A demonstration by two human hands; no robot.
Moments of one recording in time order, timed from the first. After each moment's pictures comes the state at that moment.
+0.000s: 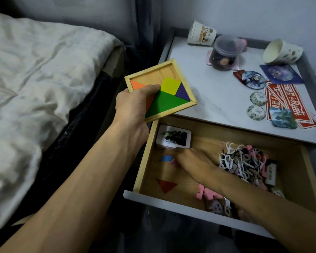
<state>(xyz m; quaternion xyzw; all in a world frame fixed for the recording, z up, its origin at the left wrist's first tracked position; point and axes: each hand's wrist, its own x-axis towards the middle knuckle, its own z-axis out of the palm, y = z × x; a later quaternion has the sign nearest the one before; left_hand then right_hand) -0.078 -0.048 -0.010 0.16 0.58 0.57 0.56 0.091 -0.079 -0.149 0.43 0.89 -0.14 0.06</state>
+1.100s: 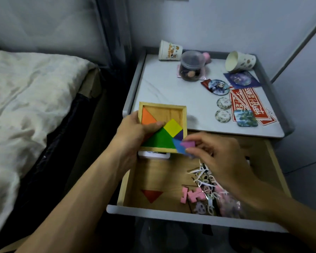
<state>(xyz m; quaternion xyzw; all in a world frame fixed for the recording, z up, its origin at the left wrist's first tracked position) -0.048 -0.064 -0.027 0.37 0.54 0.43 0.62 0.148 -0.127 -0.037 0.51 0.74 -0.23 -0.37</state>
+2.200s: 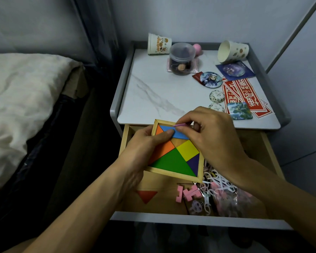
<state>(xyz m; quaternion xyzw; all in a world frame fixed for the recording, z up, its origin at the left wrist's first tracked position) -0.016 -0.084 -0.044 0.36 0.53 0.32 0.70 0.153 -0.096 -0.029 0.56 0.74 -0.09 -0.35</state>
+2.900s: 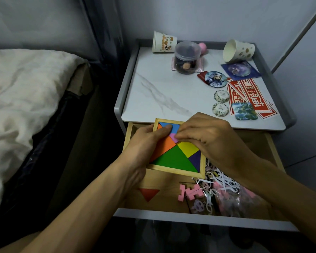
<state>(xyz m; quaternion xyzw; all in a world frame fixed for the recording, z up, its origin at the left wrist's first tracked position) -0.018 -0.083 -0.044 0.33 0.55 0.33 0.69 0.160 -0.091 -0.038 0.37 0.88 -0.04 -0.31</state>
